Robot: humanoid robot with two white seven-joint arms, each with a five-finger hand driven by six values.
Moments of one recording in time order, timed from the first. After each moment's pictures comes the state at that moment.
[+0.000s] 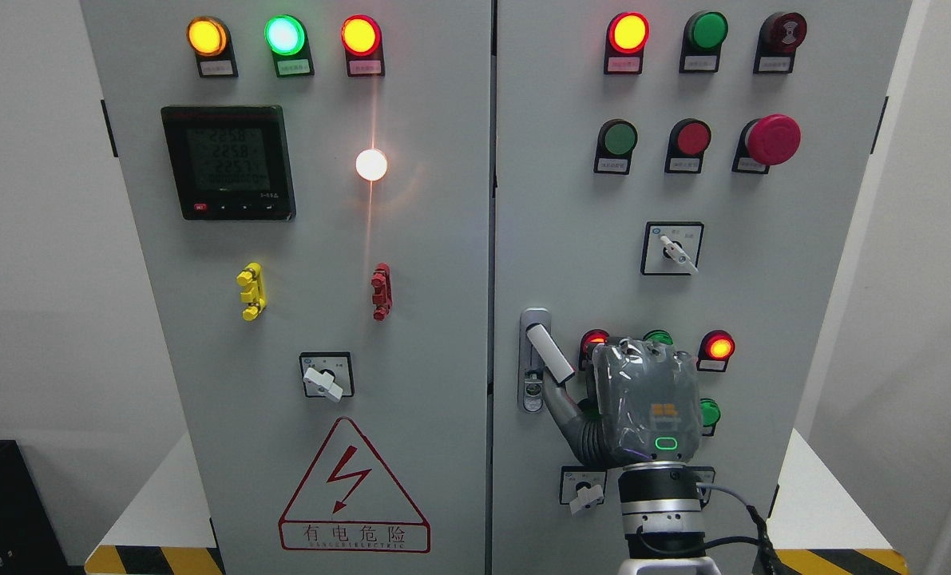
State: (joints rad) left arm 0.00 -0.10 -0.14 -0.05 0.16 -0.10 -0.06; right arm -0.47 0.13 0.23 -1.75 1.46 0.21 -0.10
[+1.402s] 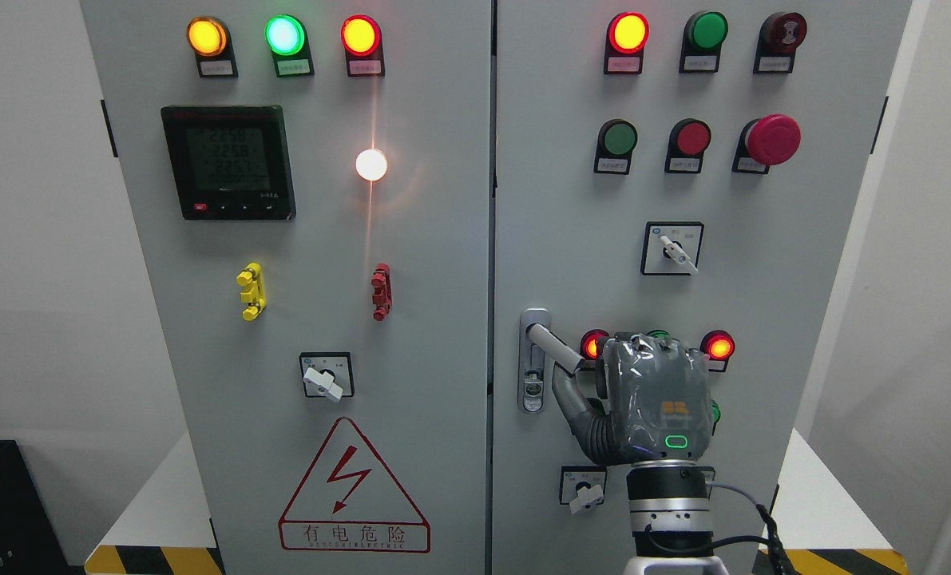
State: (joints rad) left arm 0.00 -0.10 -0.14 -0.05 0.16 -0.10 -0.06; right arm -0.47 0.13 0.21 -1.76 1.46 0.21 -0.11
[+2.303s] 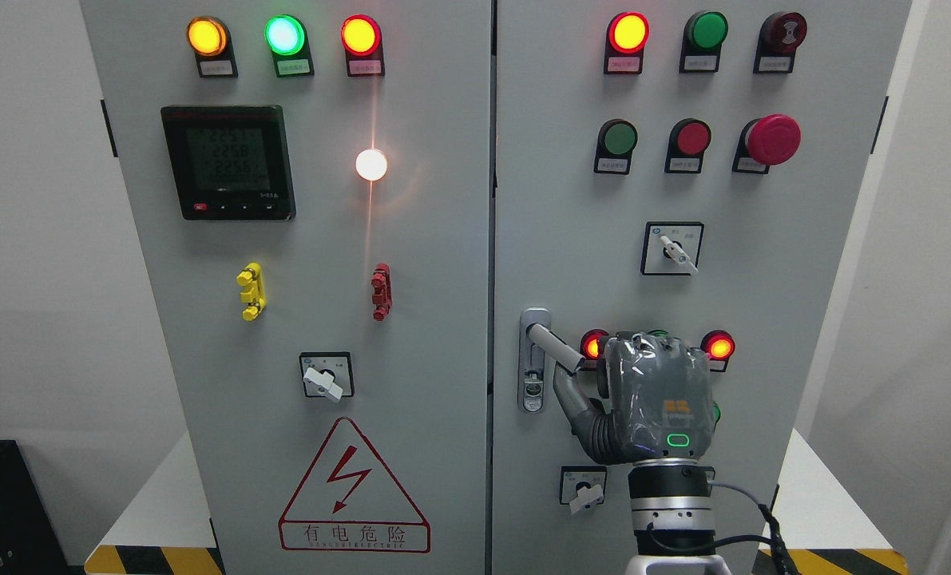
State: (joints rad) left arm 0.00 -0.10 -0.14 -0.05 0.16 -0.10 -0.06; right arm -0.47 0.13 0.21 -1.77 1.46 0.21 -0.11
